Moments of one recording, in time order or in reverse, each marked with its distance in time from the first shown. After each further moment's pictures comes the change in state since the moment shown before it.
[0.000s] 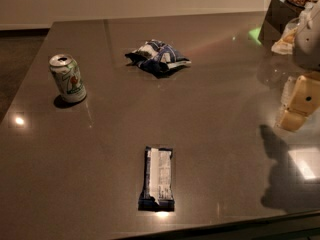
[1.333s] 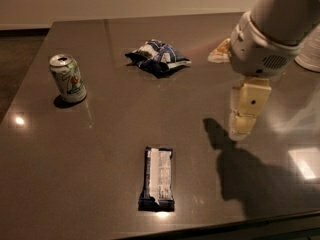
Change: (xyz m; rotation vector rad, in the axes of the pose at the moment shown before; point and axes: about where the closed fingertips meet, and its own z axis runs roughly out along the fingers) arm -0.083 0.020 0.040 -0.133 -0.099 -0.287
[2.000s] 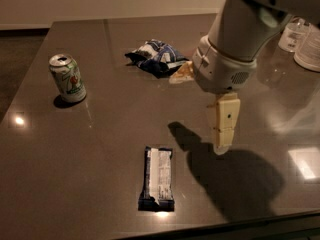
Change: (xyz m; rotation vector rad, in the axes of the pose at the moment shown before) arm -0.045 0.018 0.045 -0.154 -0.066 -0.311
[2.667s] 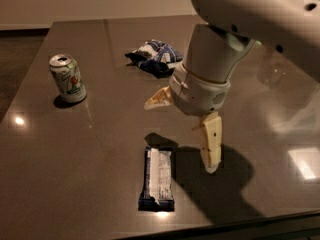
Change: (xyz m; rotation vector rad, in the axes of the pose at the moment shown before) arm -0.034 0.019 0.041 -0.122 -0.065 -0.248
